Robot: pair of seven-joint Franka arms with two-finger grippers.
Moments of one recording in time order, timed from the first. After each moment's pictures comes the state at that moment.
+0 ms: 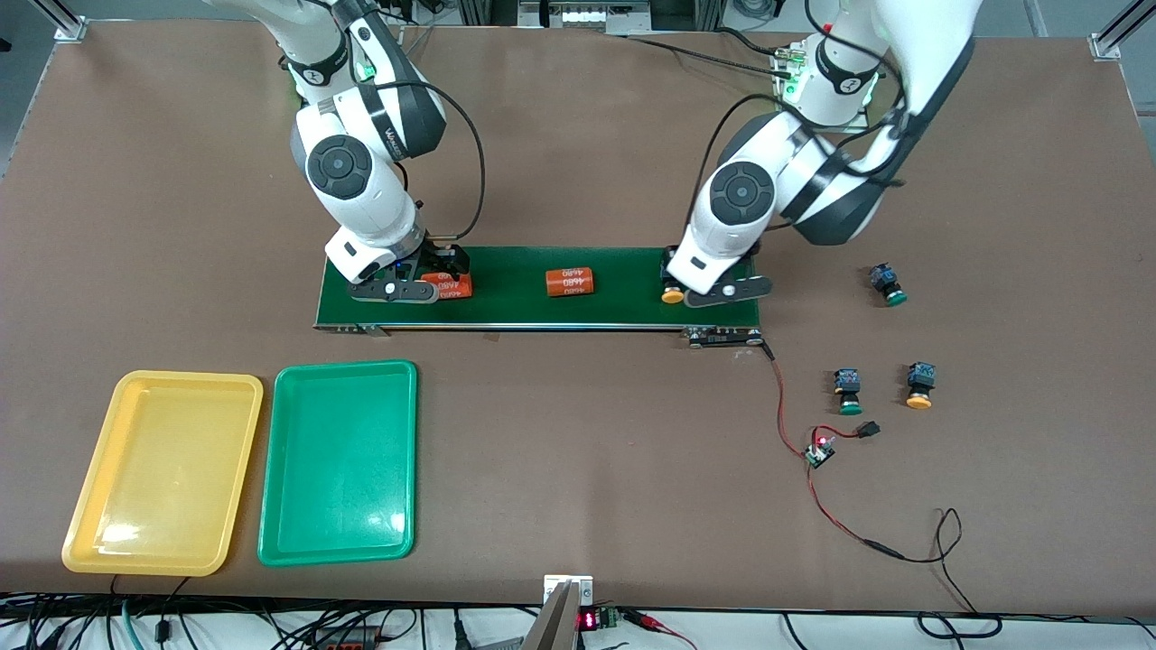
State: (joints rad) left arm 0.08 0.38 -0.69 -1.87 0.20 1.85 -0.89; right arm 0.61 0.23 -0.11 -2.07 0.07 2.26 0.50
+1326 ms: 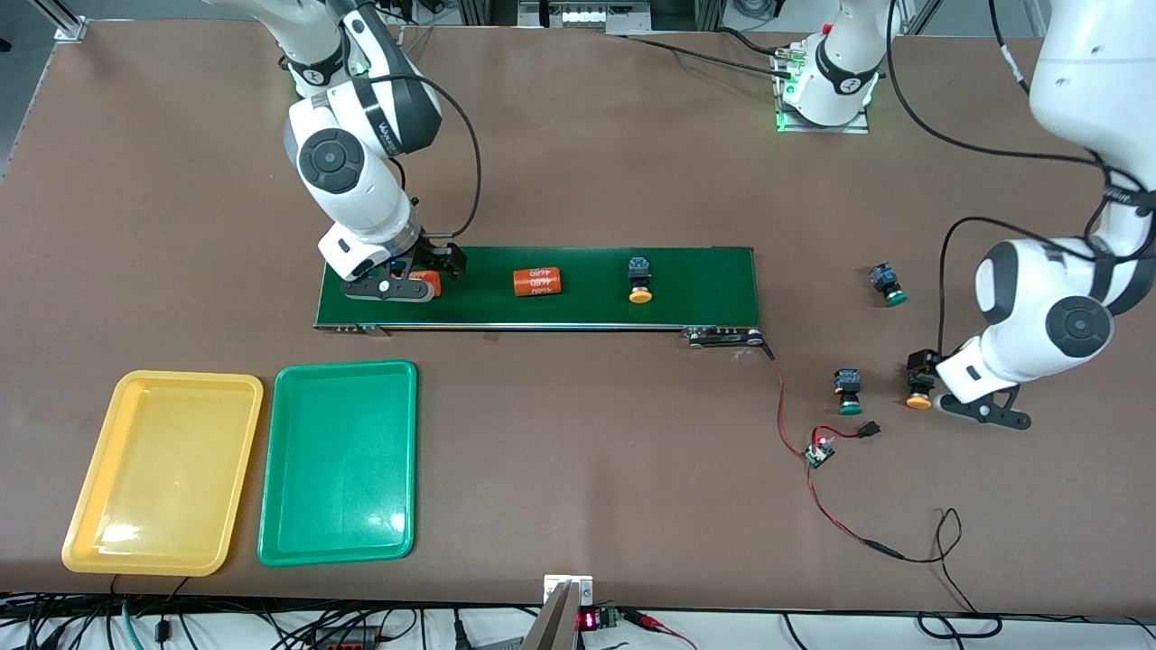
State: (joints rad) left arm 0.20 0.60 -0.07 -1.81 0.22 2.40 0.25; right arm 0.63 0.21 -0.12 -2.06 0.08 2.25 0.51
